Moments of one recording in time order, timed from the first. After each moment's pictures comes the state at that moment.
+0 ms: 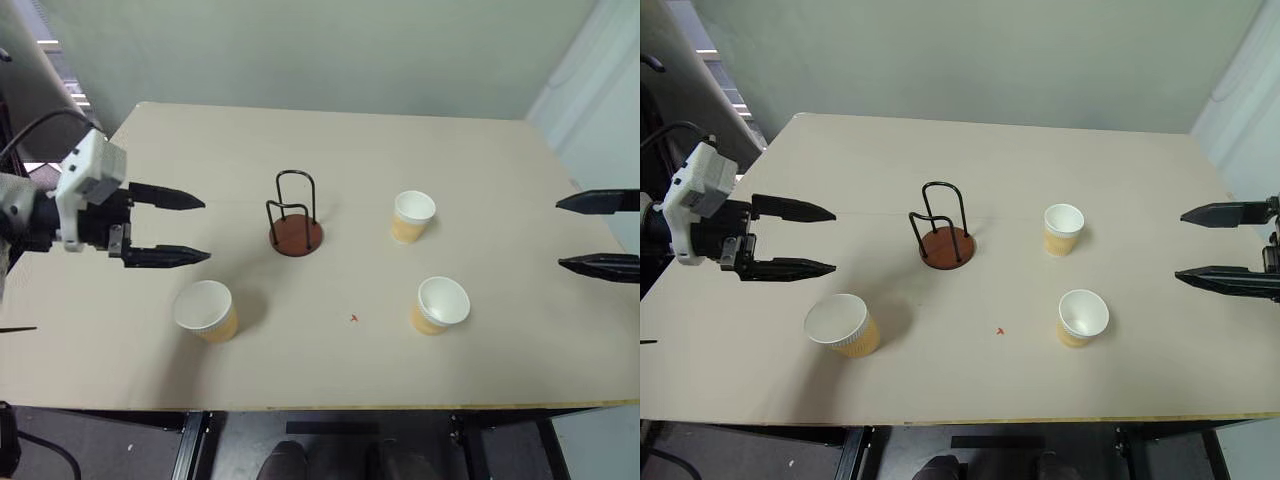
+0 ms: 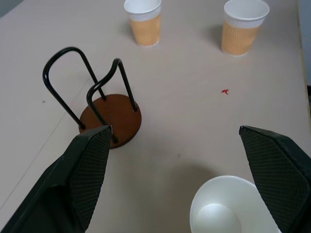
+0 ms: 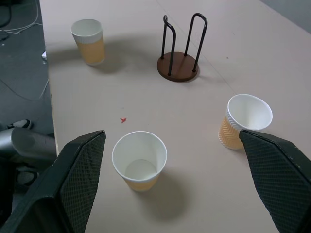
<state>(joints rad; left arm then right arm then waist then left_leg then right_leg) -0.63 1.19 0.14 0.13 -0.52 0.43 -1.50 -0.37 -1.26 -0.46 -0.07 0.71 0.64 1.50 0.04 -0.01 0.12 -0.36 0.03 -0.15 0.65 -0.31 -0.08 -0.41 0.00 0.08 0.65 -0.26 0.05</state>
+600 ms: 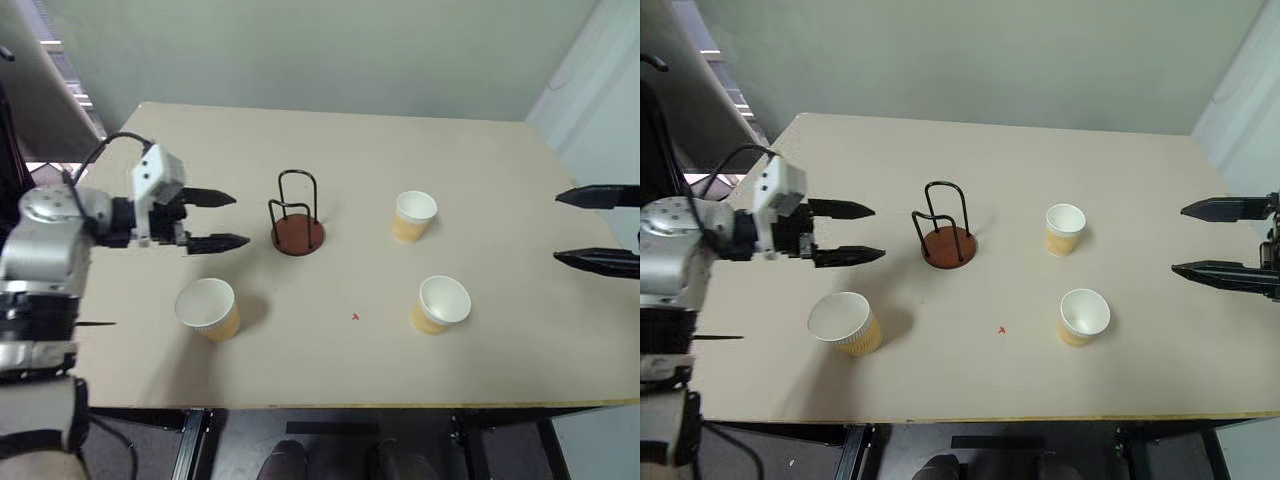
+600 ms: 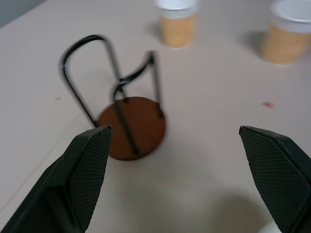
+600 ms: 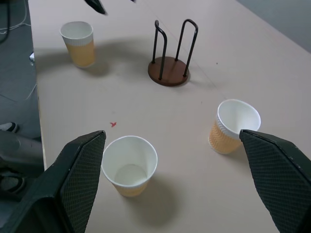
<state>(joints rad) -0.77 0.93 0.02 0.34 -0.36 0.34 -1.34 -0.37 -1.24 -0.46 -0.07 0.71 0.61 1.46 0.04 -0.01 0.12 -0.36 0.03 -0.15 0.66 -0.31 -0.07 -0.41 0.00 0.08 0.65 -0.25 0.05</state>
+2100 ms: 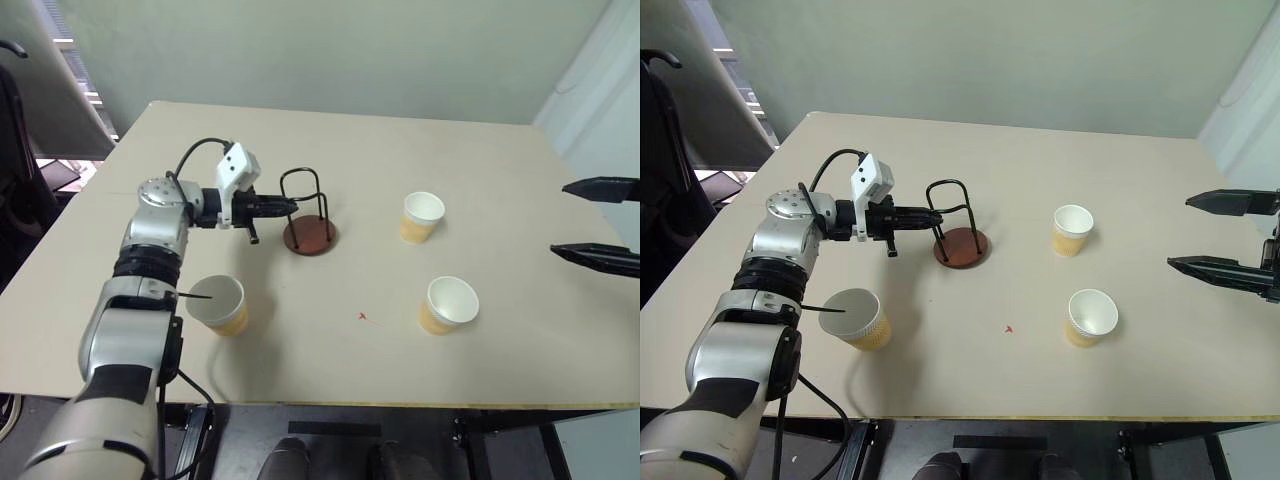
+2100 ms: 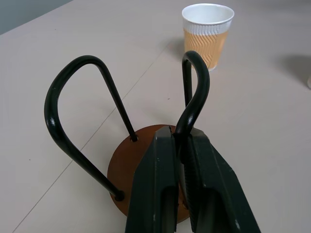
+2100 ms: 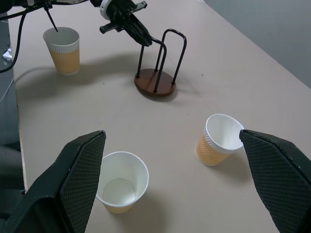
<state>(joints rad) -1.09 0.59 -0.05 0.92 -0.13 0.05 -1.31 -0.29 -1.22 -0.57 -0.20 0.74 0.64 1.33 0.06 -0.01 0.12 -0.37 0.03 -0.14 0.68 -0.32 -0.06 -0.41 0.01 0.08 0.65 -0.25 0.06</state>
